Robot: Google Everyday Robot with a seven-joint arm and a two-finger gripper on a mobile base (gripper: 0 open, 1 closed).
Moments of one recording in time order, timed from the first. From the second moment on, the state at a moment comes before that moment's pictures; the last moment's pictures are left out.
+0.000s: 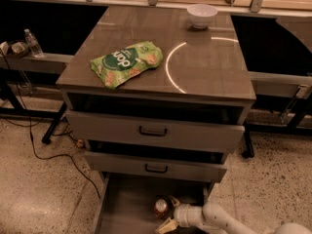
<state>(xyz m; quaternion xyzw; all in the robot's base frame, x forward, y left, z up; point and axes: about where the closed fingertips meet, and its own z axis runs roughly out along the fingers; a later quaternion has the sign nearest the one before) 0.479 -0.040 0.153 -0.44 0.74 0.35 0.38</state>
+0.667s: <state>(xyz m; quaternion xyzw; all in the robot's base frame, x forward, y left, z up) 0.489 -0.019 0.143 -0.43 0.73 0.36 0.40</state>
